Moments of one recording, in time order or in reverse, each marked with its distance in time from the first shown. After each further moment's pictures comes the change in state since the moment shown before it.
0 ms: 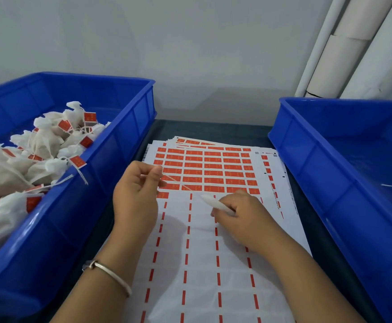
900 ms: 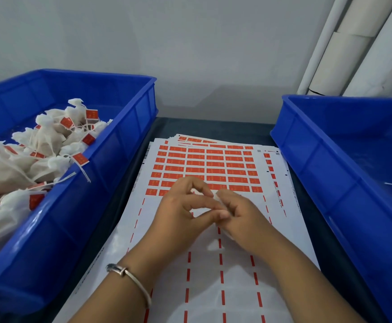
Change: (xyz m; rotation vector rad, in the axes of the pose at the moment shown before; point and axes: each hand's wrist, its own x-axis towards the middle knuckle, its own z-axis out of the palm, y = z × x) left_hand -0.036 0.002 0.009 0.121 -0.580 0.432; right_hand -0.007 -0.007 0.010 0.328 -0.064 -0.150
